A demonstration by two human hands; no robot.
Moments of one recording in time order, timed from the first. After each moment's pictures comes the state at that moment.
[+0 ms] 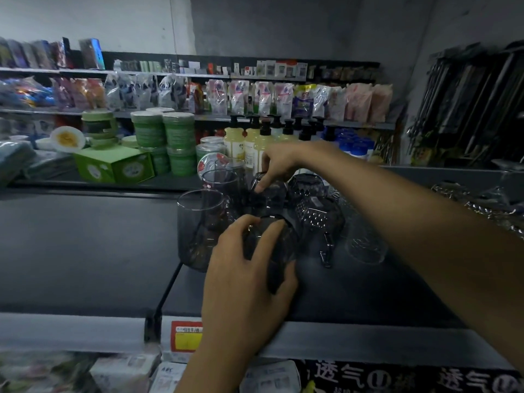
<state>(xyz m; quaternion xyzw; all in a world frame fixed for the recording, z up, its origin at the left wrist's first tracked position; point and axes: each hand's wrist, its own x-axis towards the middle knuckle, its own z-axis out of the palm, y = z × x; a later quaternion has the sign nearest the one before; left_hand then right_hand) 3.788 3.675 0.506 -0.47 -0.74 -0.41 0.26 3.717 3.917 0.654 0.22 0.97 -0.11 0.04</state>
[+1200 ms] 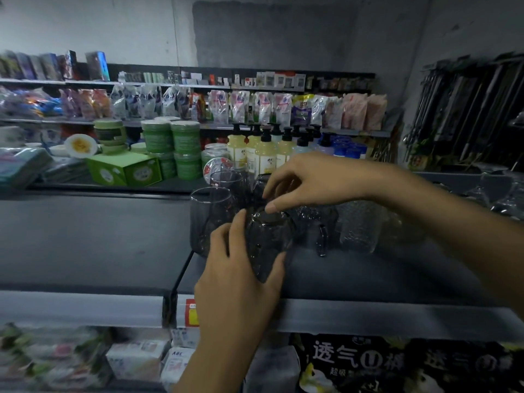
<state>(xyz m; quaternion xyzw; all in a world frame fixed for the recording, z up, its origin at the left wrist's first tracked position) 3.810 3.647 0.515 -0.36 -0.81 -0.42 0.20 3.860 3.813 0.678 0.06 0.99 -0.11 -0.04</state>
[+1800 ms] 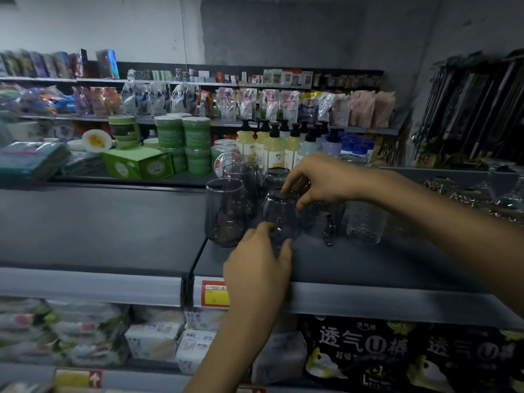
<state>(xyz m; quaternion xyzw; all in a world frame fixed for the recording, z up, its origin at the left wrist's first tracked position) 3.816 3.655 0.529 -0.34 -0.86 -0.37 0.06 3.847 3.832 0.650 0.11 0.99 -0.04 -0.07</state>
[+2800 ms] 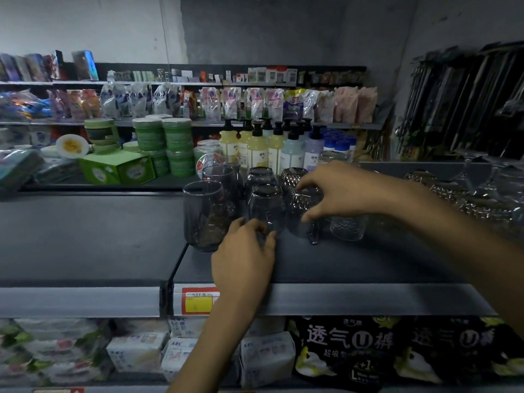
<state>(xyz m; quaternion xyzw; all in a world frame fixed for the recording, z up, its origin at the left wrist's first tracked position) 3.797 3.684 0.520 -0.34 -0.86 -0.36 0.08 3.903 3.828 0.648 0.21 0.98 0.03 -0.04</state>
